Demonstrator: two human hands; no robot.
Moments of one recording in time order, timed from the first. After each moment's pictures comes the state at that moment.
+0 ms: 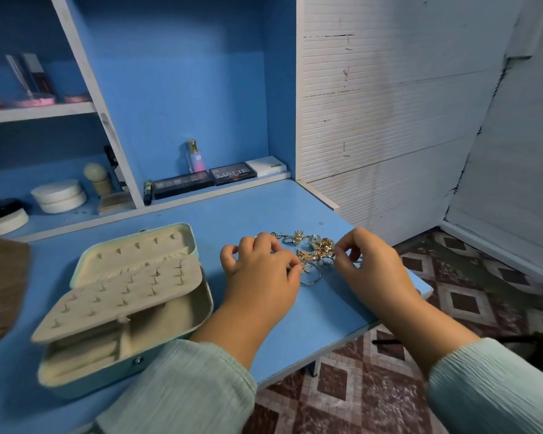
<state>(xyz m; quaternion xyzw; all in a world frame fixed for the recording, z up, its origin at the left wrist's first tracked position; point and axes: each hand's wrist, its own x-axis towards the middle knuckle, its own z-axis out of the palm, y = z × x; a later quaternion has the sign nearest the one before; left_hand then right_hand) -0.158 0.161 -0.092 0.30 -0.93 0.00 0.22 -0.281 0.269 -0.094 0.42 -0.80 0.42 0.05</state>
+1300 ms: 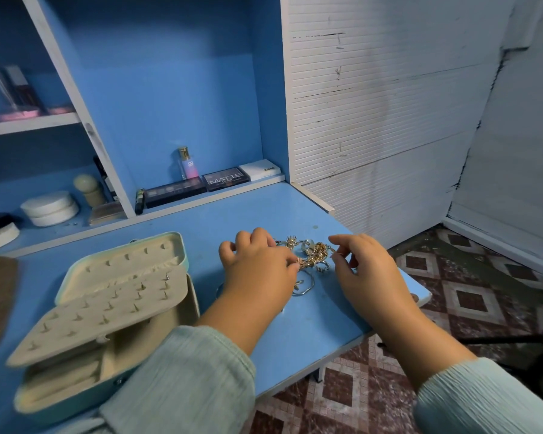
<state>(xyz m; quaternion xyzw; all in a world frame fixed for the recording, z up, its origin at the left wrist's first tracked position) -0.179 0.159 -0.075 0.34 -0.93 -0.01 0.13 -0.289 0.267 -0.107 0.44 -0.79 0.42 0.09</state>
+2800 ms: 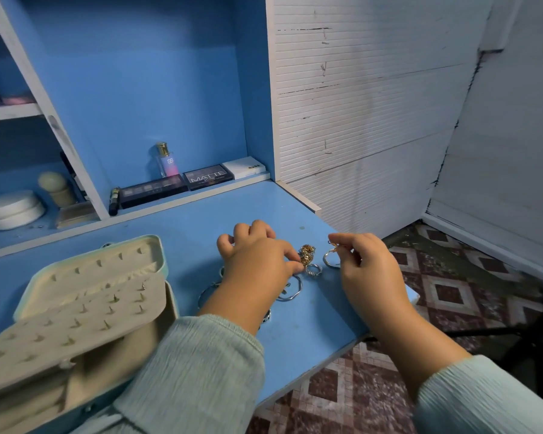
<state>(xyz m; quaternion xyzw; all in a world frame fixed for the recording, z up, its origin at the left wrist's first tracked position) -0.209 0.151 -0.071 0.33 -0.94 -0.05 0.08 -0.295 0.269 -0.103 0.32 -0.80 0.50 0.05</state>
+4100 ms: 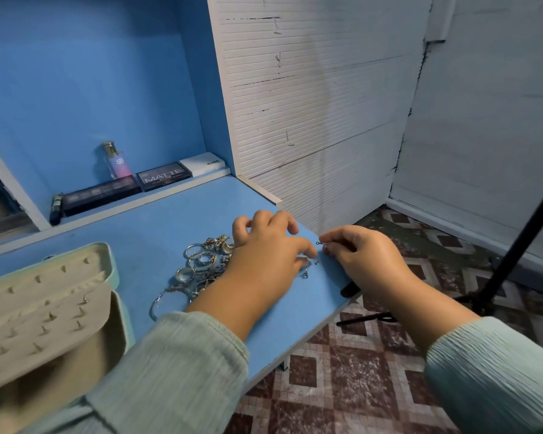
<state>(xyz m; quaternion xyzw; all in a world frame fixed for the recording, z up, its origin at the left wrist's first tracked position) -0.233 0.185 -0.074 0.13 -0.98 0.02 0.13 -0.332 0.309 -0.098 0.29 -0.85 0.43 -0.04</state>
